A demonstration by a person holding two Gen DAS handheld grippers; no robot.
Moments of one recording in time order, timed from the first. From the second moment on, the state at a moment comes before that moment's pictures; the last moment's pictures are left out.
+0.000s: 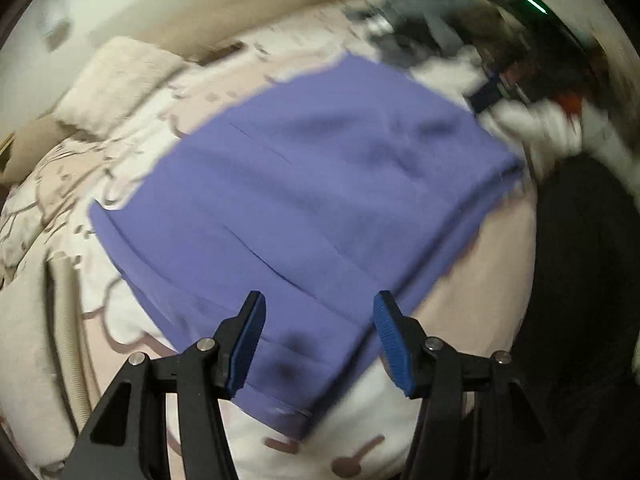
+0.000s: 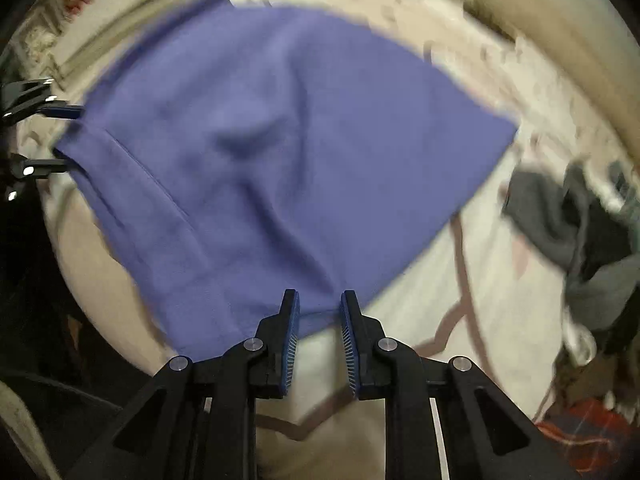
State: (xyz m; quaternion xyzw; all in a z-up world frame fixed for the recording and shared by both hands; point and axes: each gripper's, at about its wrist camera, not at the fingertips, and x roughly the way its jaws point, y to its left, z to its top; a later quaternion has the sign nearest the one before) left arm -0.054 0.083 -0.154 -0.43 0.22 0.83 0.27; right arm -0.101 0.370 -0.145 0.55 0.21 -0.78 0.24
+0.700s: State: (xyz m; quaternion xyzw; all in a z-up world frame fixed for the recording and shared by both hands) left arm -0.059 0.037 -0.209 -0.51 0.33 0.77 0.21; right arm -0.059 0.325 -0.181 0.59 0.29 -0.67 0.35
